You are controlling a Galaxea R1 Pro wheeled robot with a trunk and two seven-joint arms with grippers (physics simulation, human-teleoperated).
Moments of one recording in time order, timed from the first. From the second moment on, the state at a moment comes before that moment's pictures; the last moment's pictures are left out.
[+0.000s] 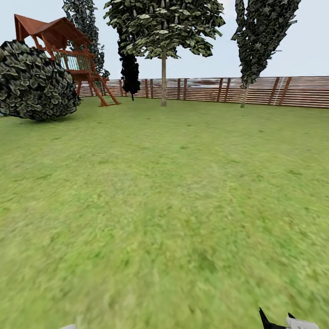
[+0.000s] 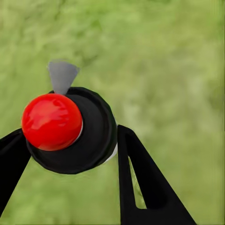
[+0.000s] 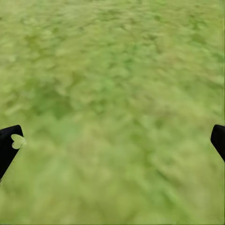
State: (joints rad) left arm -0.25 0.11 0.46 -0.23 -0.23 -0.45 0.09; right arm -0.29 0.01 -1.37 -0.64 0.74 -0.59 0.66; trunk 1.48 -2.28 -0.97
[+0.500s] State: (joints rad) left arm -0.25 0.11 0.46 -0.23 -0.23 -0.45 0.09; right arm -0.22 0.02 -1.36 -0.57 0.74 -0.83 0.66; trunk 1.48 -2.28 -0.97
